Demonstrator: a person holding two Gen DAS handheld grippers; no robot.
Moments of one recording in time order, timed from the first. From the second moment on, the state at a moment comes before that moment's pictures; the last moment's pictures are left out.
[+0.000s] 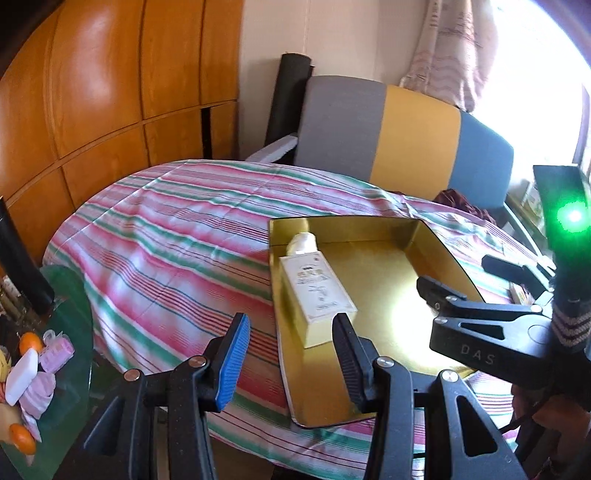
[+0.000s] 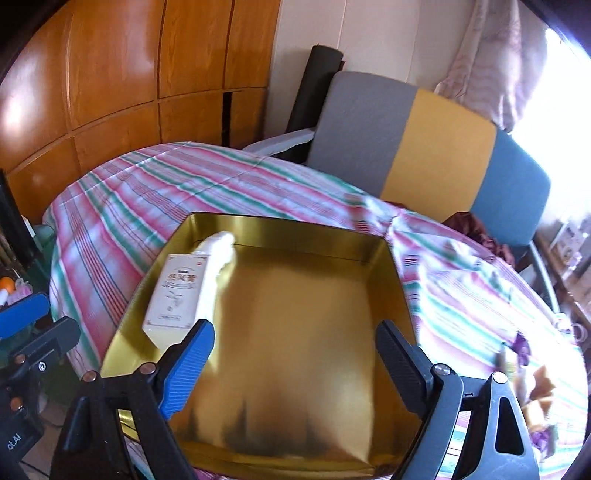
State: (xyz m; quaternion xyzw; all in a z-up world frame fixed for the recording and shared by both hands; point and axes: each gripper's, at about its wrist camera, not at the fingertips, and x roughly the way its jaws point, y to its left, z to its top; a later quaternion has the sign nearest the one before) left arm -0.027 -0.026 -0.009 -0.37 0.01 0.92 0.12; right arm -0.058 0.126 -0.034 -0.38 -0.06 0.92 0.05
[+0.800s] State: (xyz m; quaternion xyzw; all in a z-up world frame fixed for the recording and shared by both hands) left arm -0.010 0.083 -0.008 -0.38 0.09 0.88 0.25; right arm 0.044 0.298 -0.028 -0.39 0.01 0.89 0.22
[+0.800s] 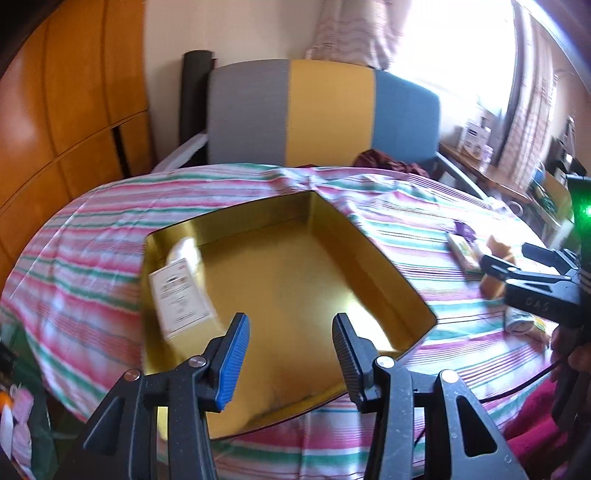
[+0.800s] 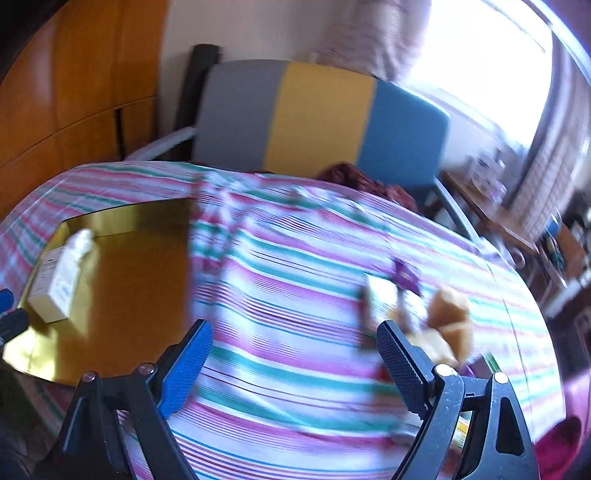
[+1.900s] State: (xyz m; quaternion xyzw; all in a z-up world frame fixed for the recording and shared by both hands) left arm 0.070 0.407 -0.075 -0.53 0.10 0.62 0.57; right arm 0.253 0.518 -0.052 -0.32 0.38 0.80 0.34
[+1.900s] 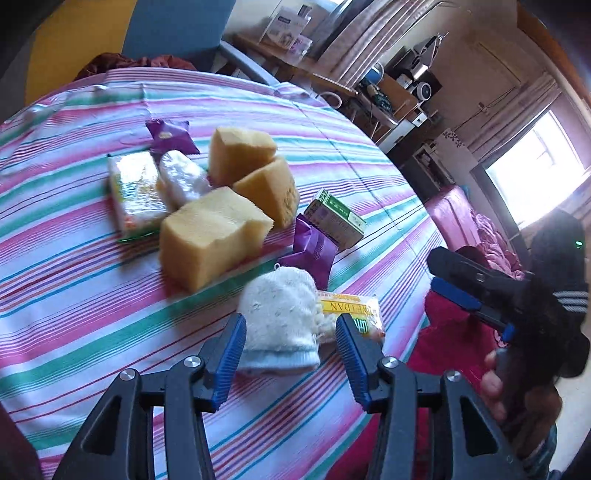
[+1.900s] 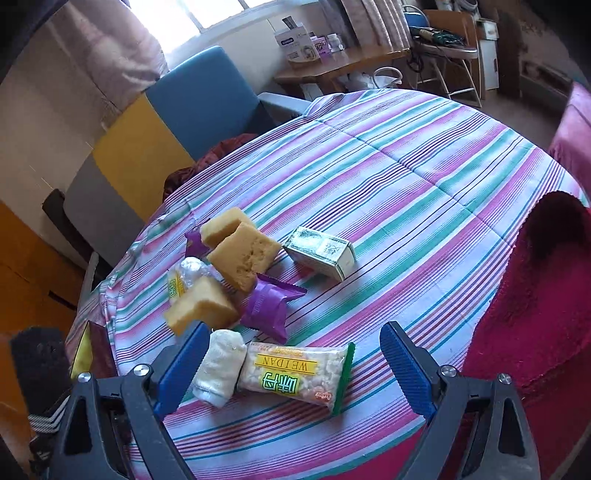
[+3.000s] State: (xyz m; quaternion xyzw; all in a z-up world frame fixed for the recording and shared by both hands) left arm 0.051 0.292 -0.091 -0.50 0.18 0.66 0.54; right arm 0.189 0.497 -0.074 -0.50 0.26 0.80 0.23
